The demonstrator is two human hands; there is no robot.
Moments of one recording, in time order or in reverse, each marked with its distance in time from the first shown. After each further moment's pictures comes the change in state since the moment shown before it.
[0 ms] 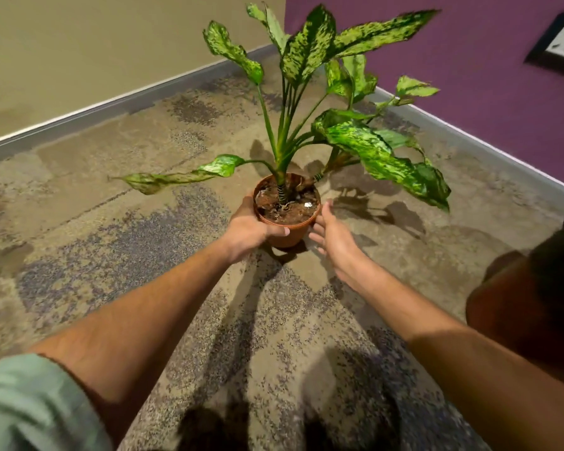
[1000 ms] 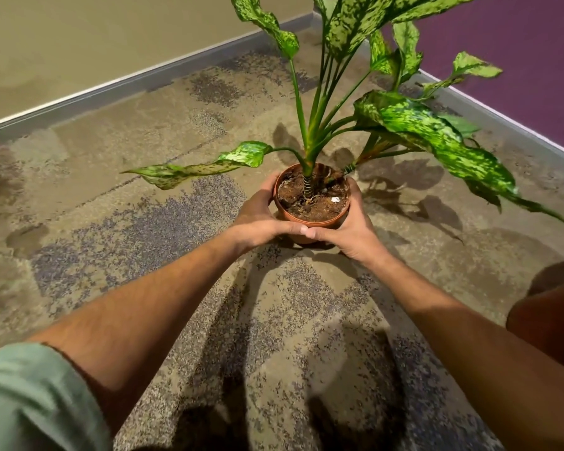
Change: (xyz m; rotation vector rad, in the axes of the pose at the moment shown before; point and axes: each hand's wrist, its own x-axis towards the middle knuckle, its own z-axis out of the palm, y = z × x) left_hand 0.027 -0.024 -0.020 0.112 -0.147 0.157; right_hand 0.063 0.031 -0.009 -0.165 -0.133 -0.458
